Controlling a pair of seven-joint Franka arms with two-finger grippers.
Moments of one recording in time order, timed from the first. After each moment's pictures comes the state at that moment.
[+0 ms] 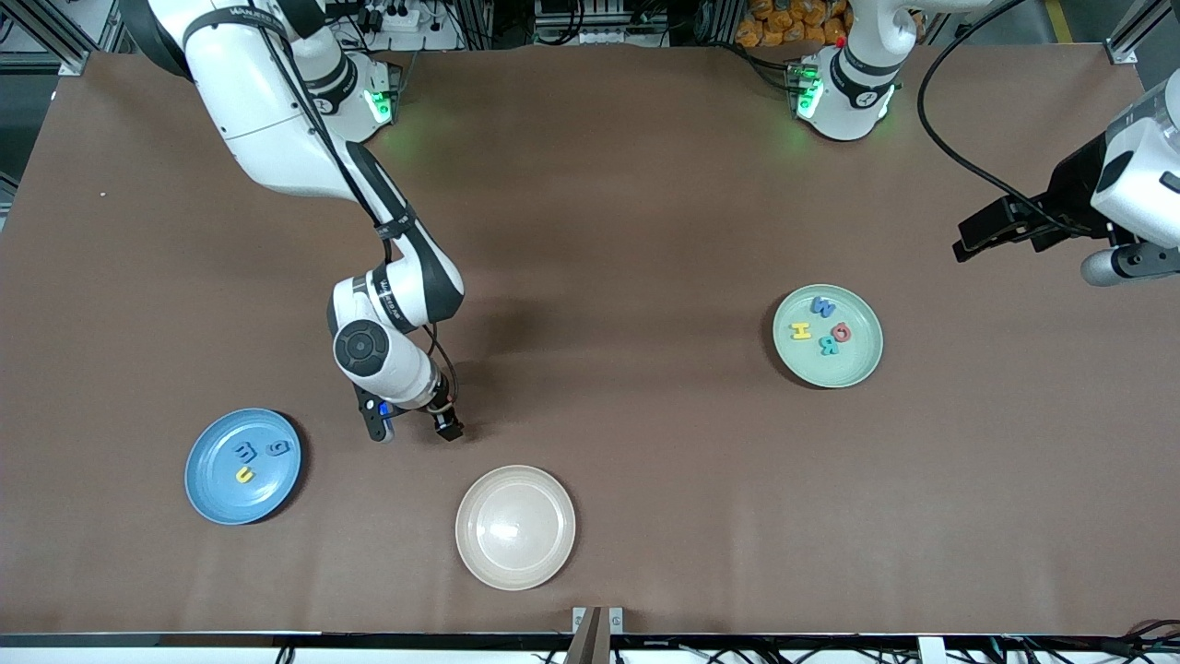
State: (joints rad) left arm -0.20 0.09 0.07 -1.42 -0.10 1.50 -0.29; right arm 0.36 0.75 0.02 -1.67 0.06 2.43 1.47
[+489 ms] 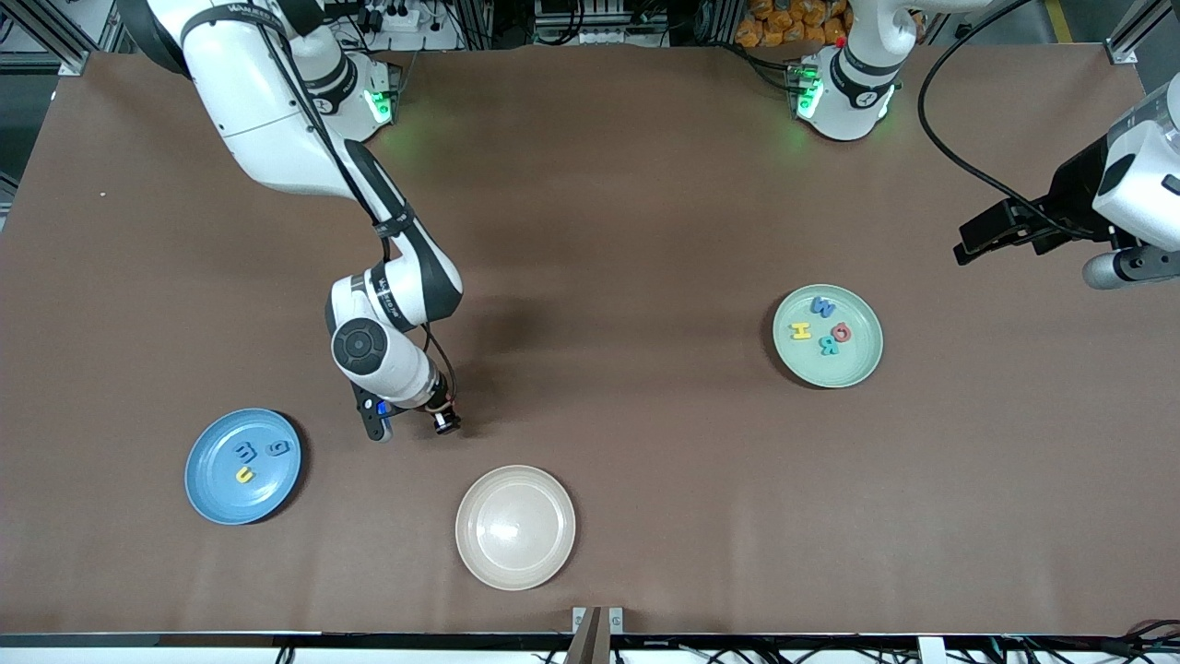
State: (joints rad) left arm -0.19 0.10 0.07 -1.41 -0.10 1.50 -0.29; right arm 0.36 0.74 0.02 -1.67 0.06 2.44 1.47
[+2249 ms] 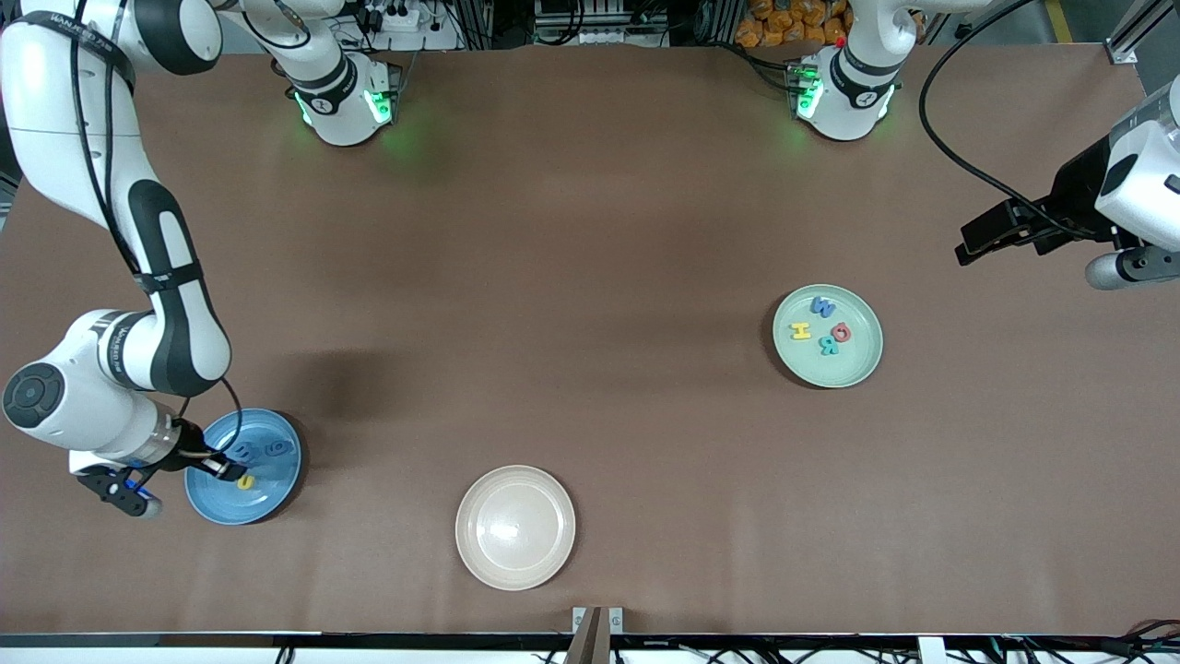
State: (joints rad) left arm -0.19 0.10 0.07 -1.41 -0.10 1.50 -0.29; right arm -0.09 0.74 -0.01 -1.47 0.05 2.27 0.29
